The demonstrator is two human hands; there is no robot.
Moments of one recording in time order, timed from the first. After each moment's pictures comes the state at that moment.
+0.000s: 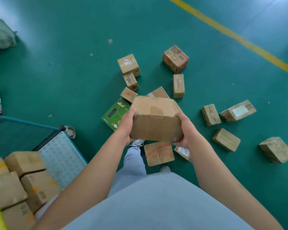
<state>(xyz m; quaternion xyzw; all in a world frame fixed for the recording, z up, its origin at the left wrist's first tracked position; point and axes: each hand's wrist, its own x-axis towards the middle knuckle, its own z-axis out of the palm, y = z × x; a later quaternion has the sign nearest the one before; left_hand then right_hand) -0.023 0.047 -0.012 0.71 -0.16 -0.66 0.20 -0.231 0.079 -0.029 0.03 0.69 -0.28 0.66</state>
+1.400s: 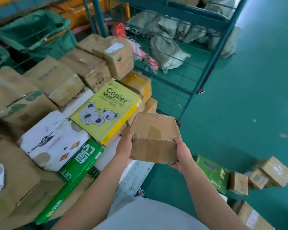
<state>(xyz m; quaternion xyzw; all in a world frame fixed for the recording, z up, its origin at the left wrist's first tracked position) 0.440 0.400 -0.001 0.66 0.27 -0.33 0.62 0.353 0.209 0.020 -0.46 0.54 0.09 0.70</state>
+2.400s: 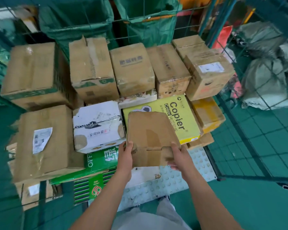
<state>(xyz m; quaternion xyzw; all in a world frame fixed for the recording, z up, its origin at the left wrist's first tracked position) 0.555 0.503 -0.053 0.49 0.50 -0.04 0.71 0.632 0.312 -0.004 -0.76 0.24 0.34 0.50</state>
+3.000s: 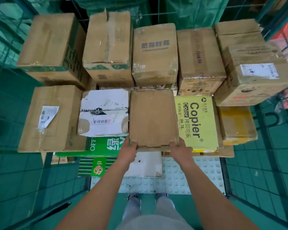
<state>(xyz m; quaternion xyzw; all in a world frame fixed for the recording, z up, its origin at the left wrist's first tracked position) 0.601 0.496 -0.086 0.54 0.60 -0.10 0.58 0.726 0.327 -0.090 -0.84 0.07 0.43 0.32</state>
